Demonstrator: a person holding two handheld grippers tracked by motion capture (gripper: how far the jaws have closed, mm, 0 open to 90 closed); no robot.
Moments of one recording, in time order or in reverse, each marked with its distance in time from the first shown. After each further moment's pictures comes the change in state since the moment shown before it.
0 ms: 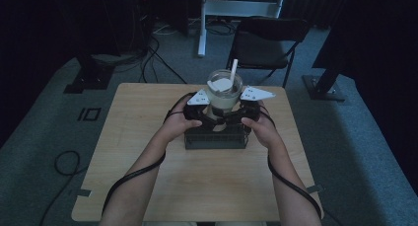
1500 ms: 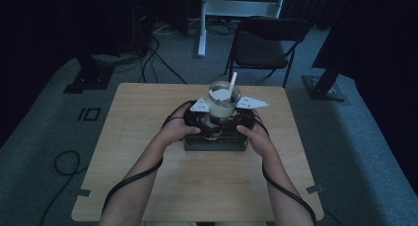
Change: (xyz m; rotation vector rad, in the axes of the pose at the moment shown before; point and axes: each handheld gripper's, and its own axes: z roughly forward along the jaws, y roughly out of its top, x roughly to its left) left arm -0.005 -0.029 0.004 0.179 0.027 -0.051; right arm 0.004 -0.043 0.014 0.038 -0.001 0.107
